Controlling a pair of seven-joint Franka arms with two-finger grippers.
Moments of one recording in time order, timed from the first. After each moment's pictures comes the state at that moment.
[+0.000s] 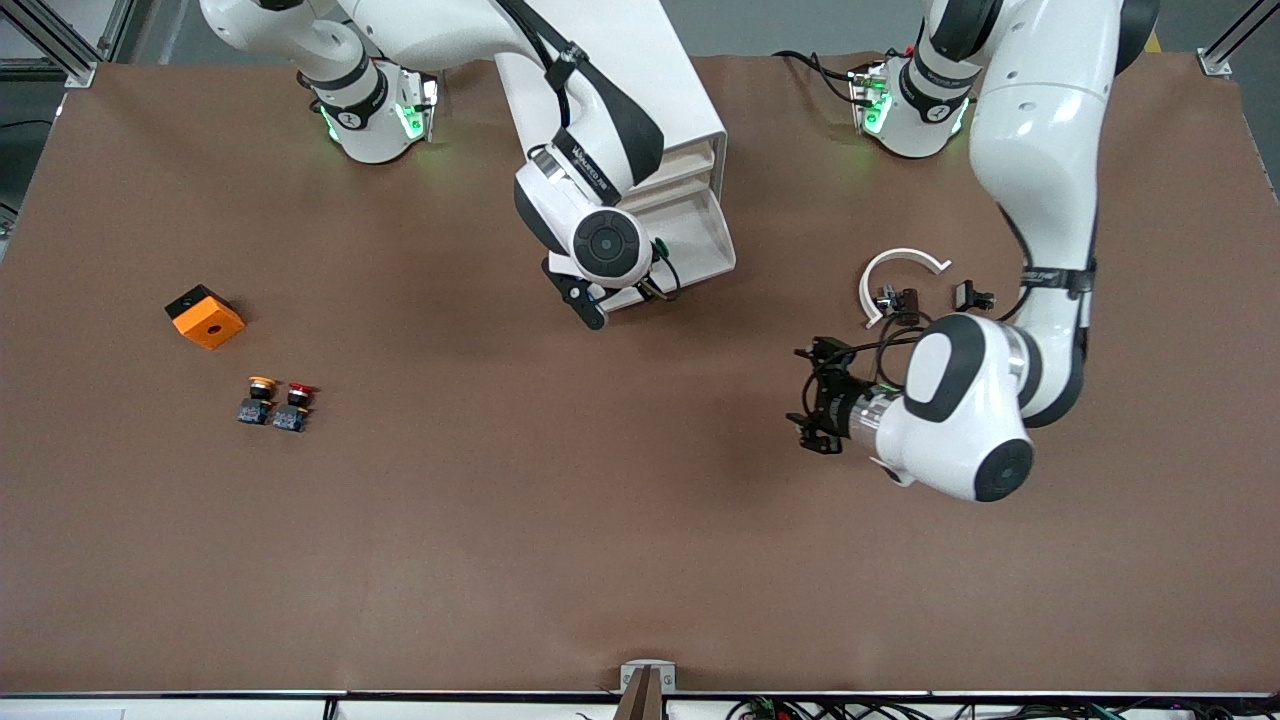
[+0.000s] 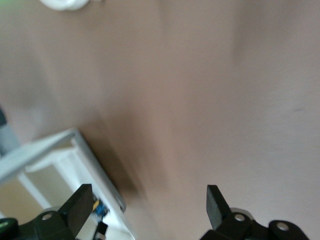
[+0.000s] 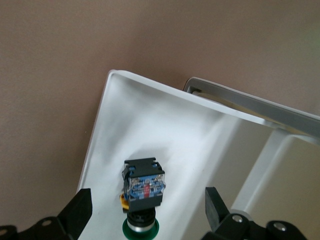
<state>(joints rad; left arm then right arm) -0.34 0.75 0.11 -1.19 -0.50 1.53 -1.65 0.79 0.60 0.02 -1.53 0.33 1.81 1.58</state>
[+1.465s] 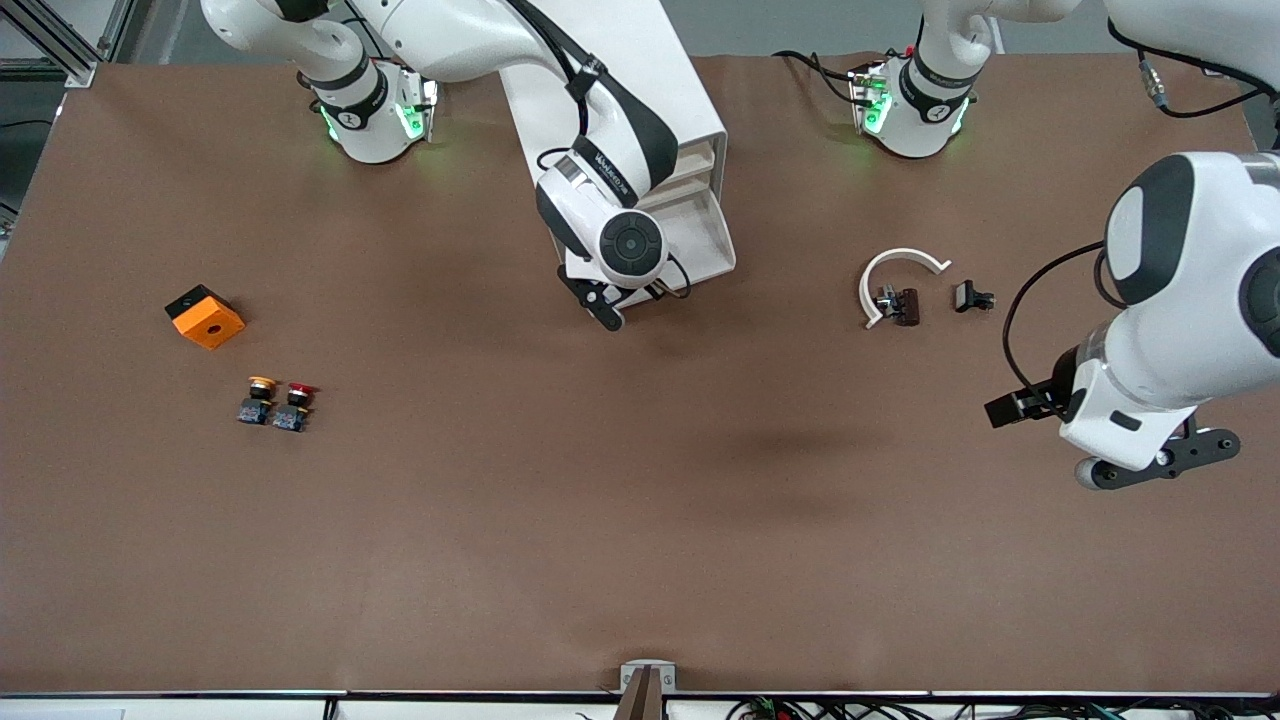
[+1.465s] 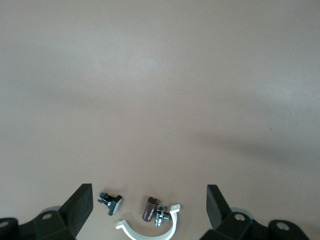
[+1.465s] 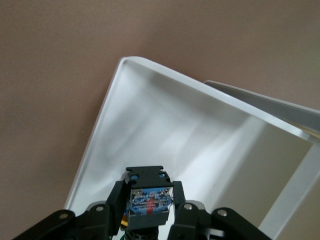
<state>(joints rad) -0.25 0.46 0.13 -1.19 0.04 1.56 -0.34 0.82 0.64 0.02 -1.53 0.29 1.85 1.53</state>
